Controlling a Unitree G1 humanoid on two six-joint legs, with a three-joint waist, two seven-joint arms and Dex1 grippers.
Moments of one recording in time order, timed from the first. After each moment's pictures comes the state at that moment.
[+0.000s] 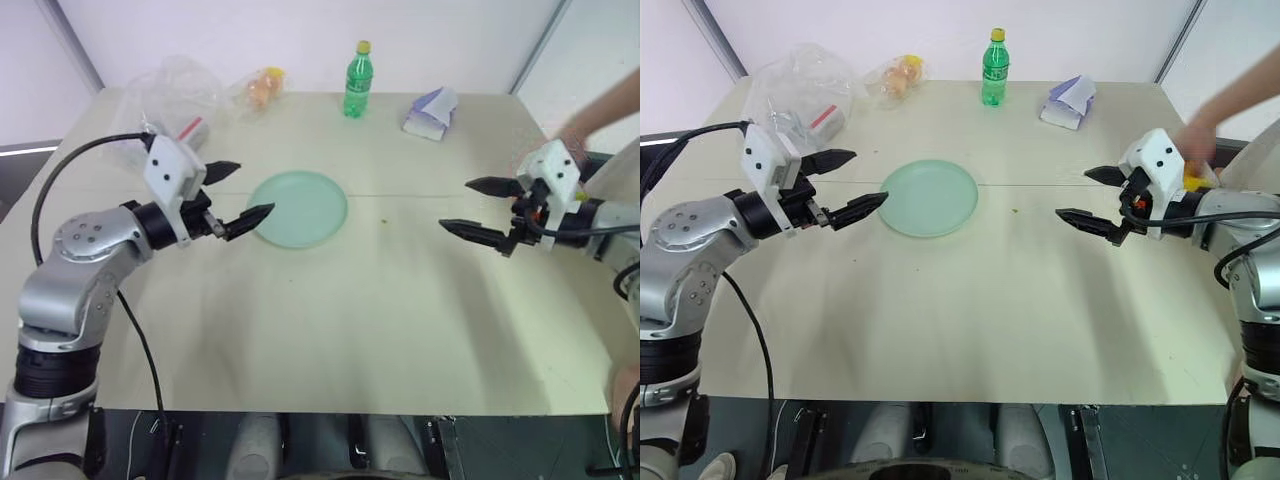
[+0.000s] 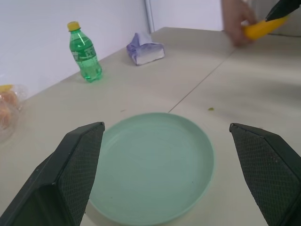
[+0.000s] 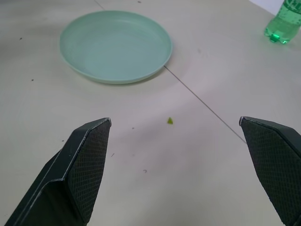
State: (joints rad) left arm -0.44 0.71 0.15 -0.37 -0.52 0.61 -0.73; right arm -0.44 -0.96 -0.18 -0.14 0.49 0.62 0.96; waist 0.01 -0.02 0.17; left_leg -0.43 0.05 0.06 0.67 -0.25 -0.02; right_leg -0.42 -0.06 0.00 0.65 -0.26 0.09
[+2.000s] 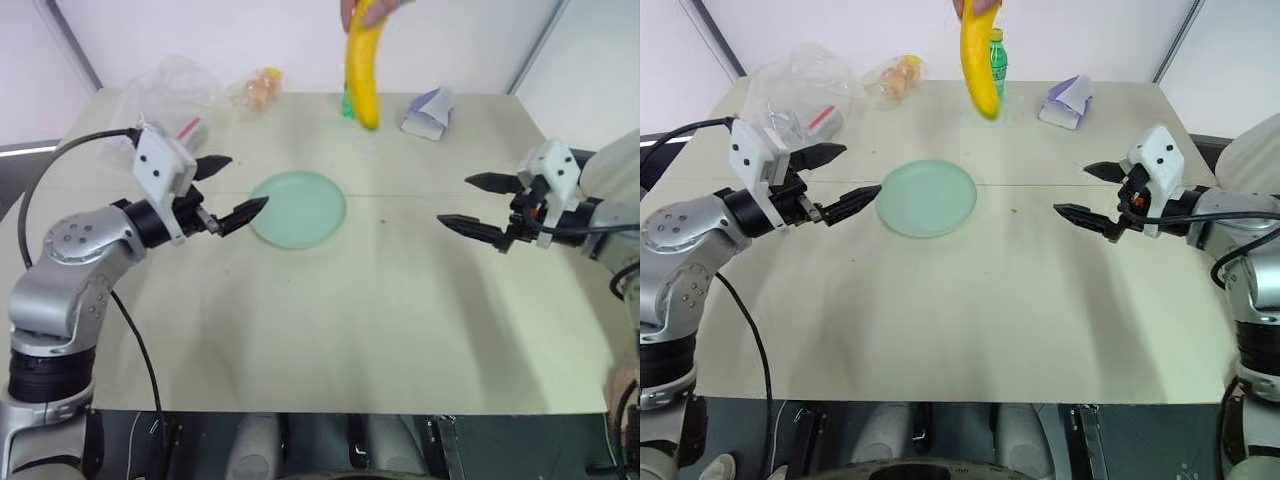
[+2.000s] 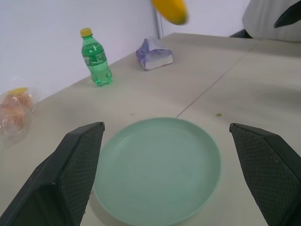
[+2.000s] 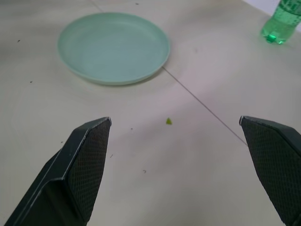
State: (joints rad) left arm -0.44 0.71 0.18 -0.37 -0.53 0.60 -0.69; right arm -0.49 -0.88 -0.19 -0.14 0.51 0.65 0.88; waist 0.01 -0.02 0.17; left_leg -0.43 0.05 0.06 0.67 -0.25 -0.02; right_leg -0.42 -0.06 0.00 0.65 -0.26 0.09
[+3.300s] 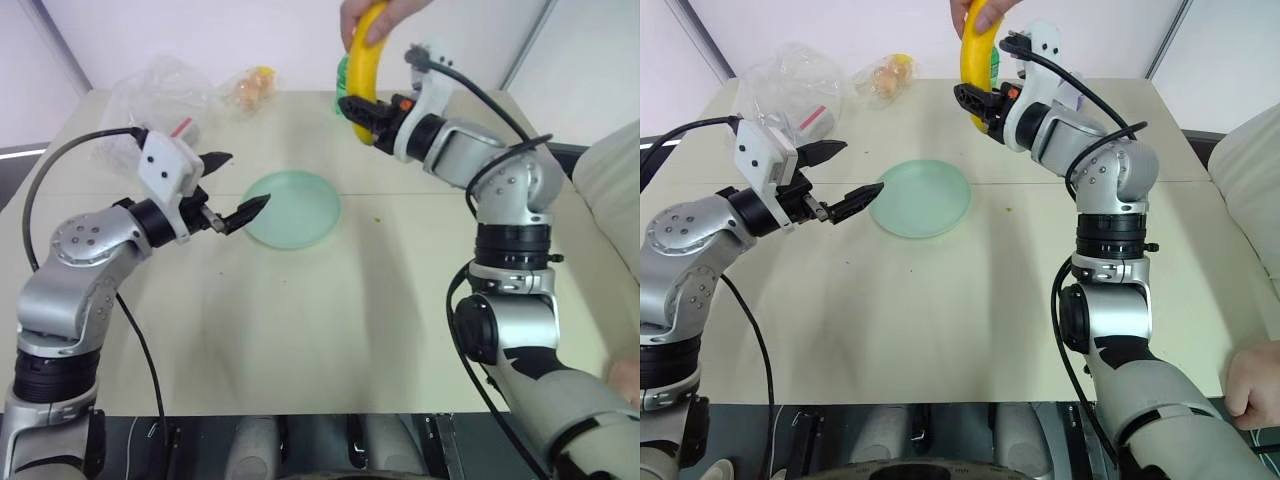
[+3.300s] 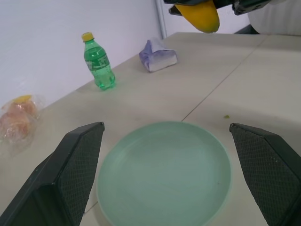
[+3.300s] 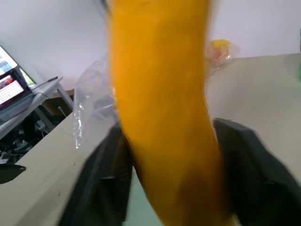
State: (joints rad) left arm -0.43 0.70 0.15 -0.40 -0.49 0.59 -0.65; right arm -1.09 -0.24 -0.21 0.19 0.63 0.98 0.23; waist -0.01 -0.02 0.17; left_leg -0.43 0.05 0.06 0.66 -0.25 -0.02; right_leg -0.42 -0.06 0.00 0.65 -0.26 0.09
